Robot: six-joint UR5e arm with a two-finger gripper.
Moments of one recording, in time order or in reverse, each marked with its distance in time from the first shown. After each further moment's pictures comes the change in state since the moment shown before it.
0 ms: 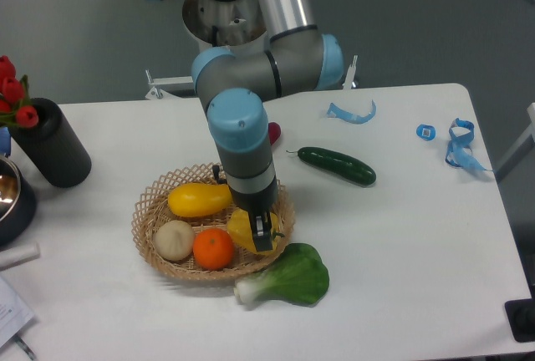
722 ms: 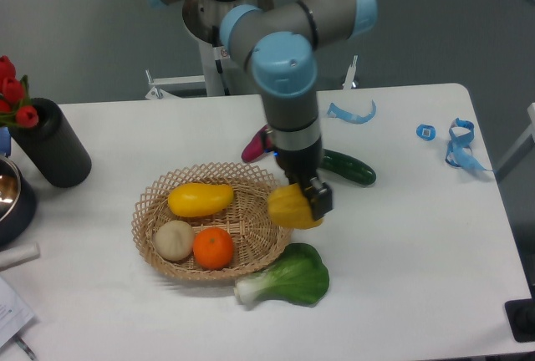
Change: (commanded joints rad) arm 0.219 0.080 -0.012 -0.032 -0.014 -0.289
